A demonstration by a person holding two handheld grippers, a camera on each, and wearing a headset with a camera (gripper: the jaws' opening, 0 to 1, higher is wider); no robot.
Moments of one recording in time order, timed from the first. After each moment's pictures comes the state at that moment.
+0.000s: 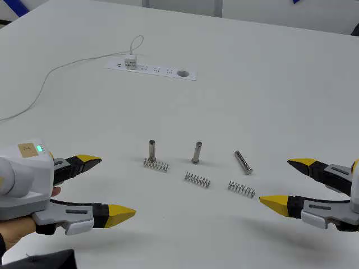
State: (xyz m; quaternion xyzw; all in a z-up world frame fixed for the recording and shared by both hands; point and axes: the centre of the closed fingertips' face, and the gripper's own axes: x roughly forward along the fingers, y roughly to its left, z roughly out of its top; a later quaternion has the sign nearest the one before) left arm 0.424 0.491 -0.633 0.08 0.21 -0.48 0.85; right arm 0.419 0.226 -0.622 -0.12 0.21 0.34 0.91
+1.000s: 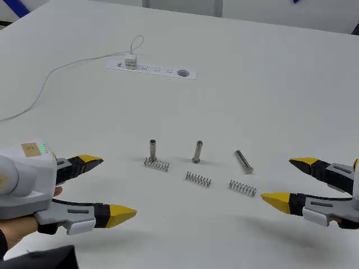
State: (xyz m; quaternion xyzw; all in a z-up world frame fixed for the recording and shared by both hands) left arm 0.423 0.492 -0.634 0.08 0.21 -0.48 0.85; right arm 0.421 0.226 -0.619 -0.11 0.22 0.33 0.91
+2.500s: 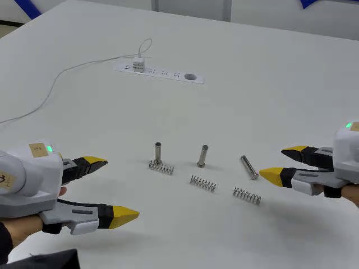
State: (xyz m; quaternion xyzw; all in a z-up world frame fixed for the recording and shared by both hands) left arm 0.423 0.494 -0.634 0.09 0.22 -0.47 0.85; right arm 0.468 0.230 -0.618 -0.13 0.28 0.30 0.90
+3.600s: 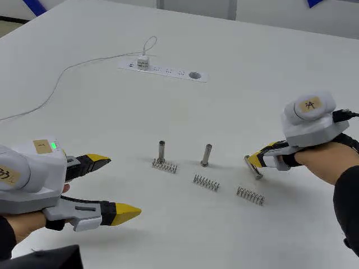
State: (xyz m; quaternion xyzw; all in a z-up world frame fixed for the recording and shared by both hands) left arm 0.426 0.495 -0.635 0.09 0.22 -0.47 0.85; right arm 0.516 0.247 -0.662 -0.15 0.42 0.25 0.86
